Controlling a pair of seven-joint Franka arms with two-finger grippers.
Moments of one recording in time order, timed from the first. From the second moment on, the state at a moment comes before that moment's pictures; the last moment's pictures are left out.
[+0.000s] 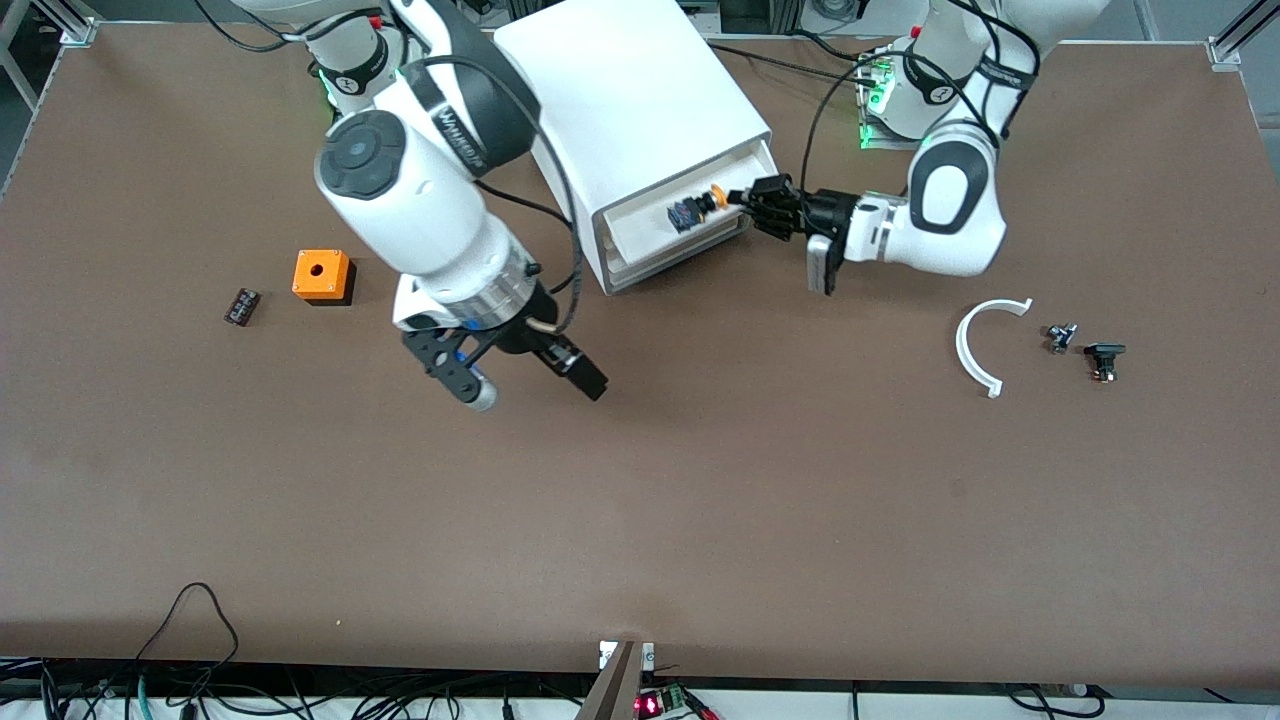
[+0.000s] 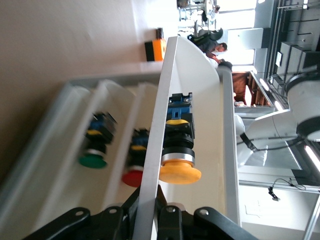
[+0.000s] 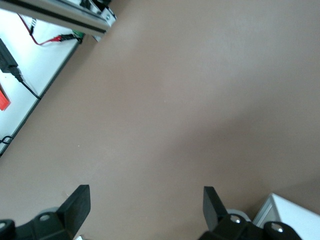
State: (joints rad) left arm 0.08 0.22 -0.36 -2.33 -1.31 1.81 0.95; right arm 0.49 0.60 0.15 -1.12 0.08 2.02 1.34
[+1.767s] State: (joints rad) left arm 0.22 0.35 -0.36 -1.60 -0.46 1.47 0.31; right arm 0.78 0.80 0.14 -1.02 0.08 1.96 1.88
